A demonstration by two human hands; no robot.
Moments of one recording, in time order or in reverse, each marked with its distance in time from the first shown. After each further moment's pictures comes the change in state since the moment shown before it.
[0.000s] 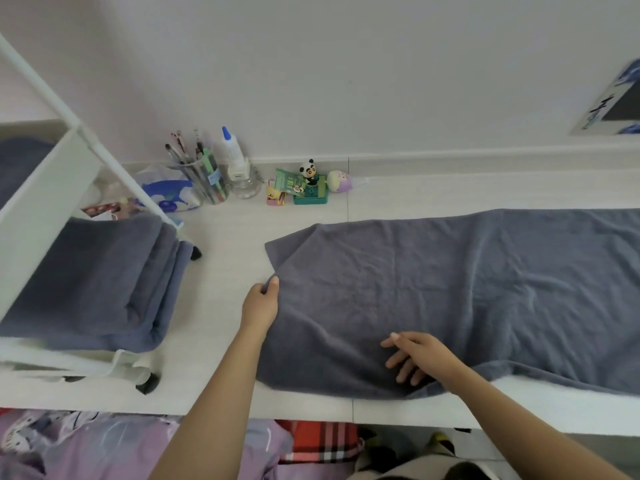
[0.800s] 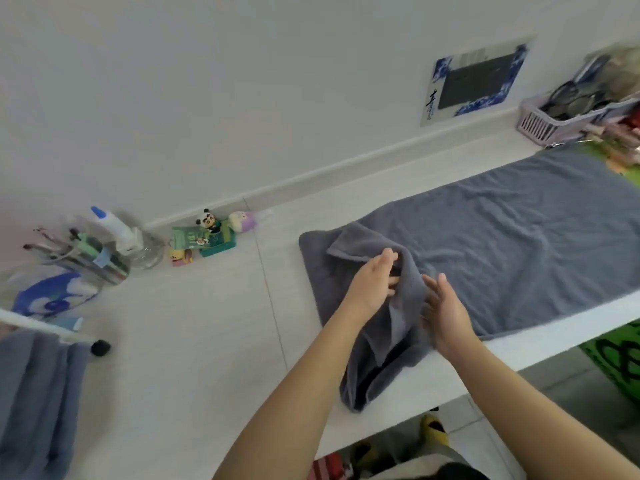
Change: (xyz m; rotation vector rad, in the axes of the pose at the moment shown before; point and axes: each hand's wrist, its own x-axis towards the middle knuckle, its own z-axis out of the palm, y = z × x) left_hand -0.145 0.162 0.195 -0.114 -0.835 0.368; right_hand -0.044 0.023 -0.106 1.116 0.545 -0.147
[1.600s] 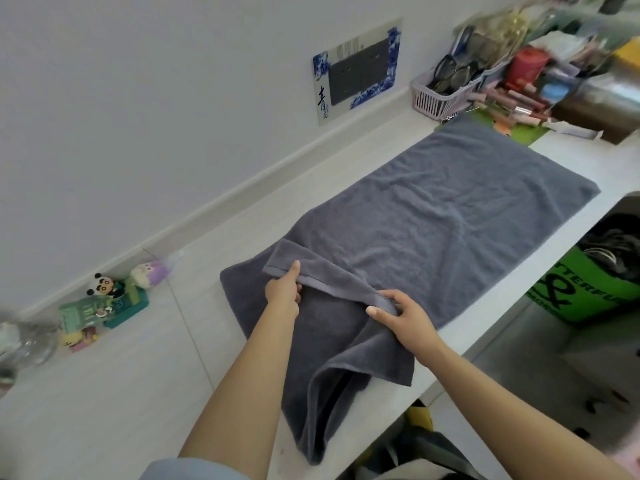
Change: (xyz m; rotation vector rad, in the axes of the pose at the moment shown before) left_hand 0.124 -0.031 -0.006 -0.243 0.431 -0.370; right_hand 0.017 -0.008 -0.063 -0.595 0.089 -0.223
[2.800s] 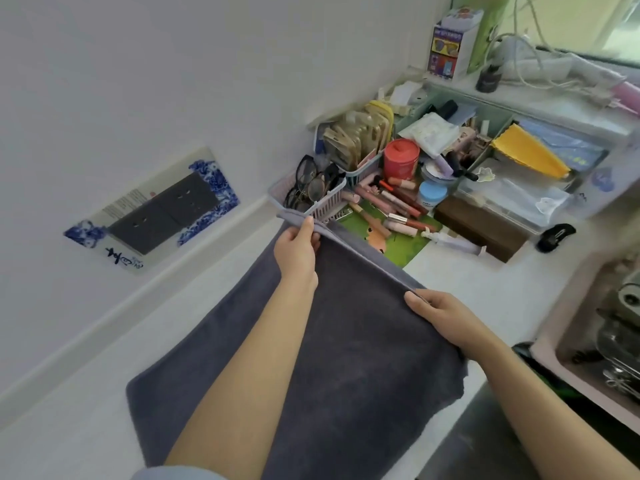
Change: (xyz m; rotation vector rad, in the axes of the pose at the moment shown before) left_hand -0.052 0.150 0.523 -0.120 -0.204 0.403; right_hand 0.240 -0.063 -0.448 -0.068 -0.094 0.009
